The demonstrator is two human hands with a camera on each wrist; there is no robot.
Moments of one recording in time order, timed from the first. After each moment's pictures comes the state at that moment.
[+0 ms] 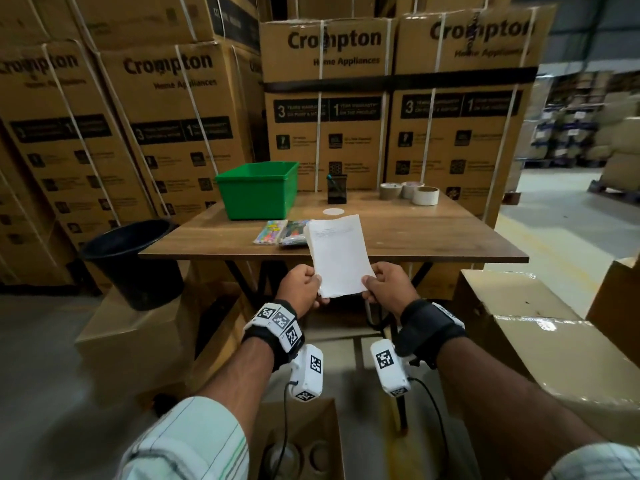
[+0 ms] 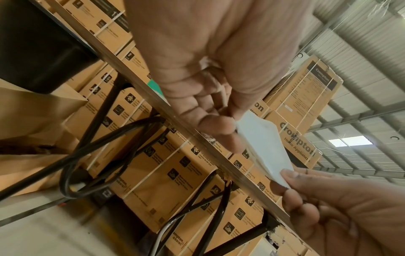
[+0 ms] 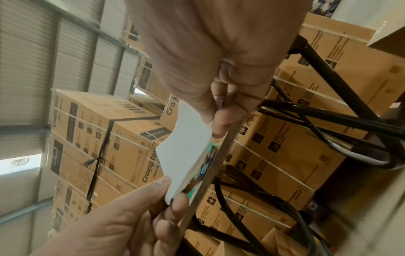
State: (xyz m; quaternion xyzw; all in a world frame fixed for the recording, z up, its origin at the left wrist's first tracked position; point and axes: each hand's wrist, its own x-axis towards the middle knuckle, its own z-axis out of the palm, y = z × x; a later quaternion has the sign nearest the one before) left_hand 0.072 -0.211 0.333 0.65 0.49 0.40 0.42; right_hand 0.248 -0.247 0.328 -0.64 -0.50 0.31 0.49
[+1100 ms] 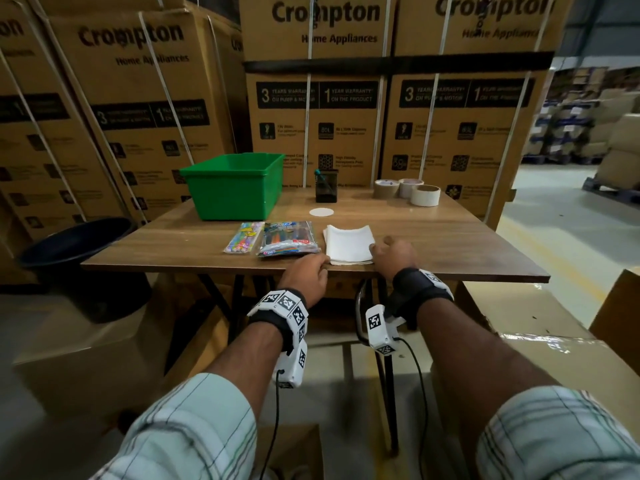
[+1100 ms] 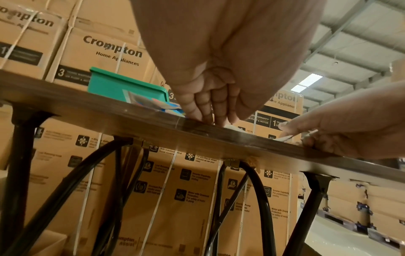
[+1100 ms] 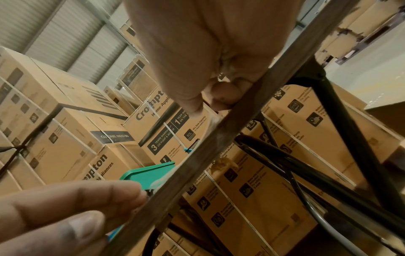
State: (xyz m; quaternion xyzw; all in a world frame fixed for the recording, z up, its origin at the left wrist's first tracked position) left_hand 0.127 -0.114 0.337 0.84 0.46 0.26 0.09; right_hand 0.321 -0.126 0.350 -0.79 -0.48 0.11 0.36
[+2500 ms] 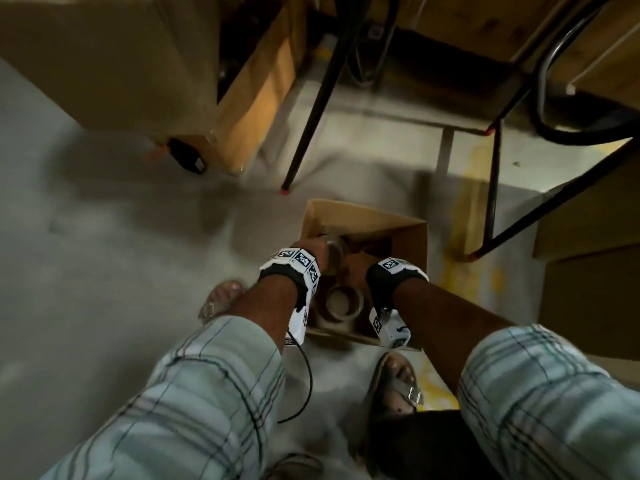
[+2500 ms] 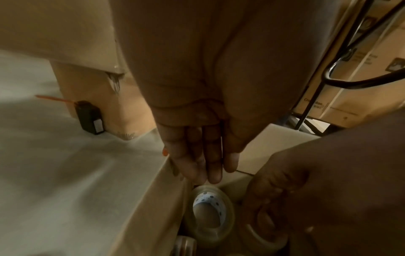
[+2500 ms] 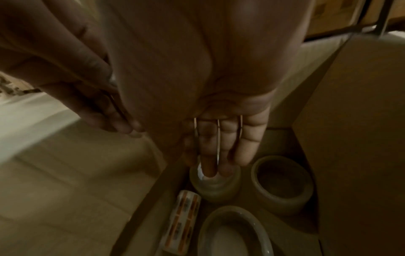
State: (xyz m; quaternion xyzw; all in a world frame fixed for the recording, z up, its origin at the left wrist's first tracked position) left_hand -0.078 -0.132 -0.098 0.68 0.59 -0.14 0.40; right_hand 0.052 -0.146 -0.089 -0.58 -0.64 0.43 -0.27
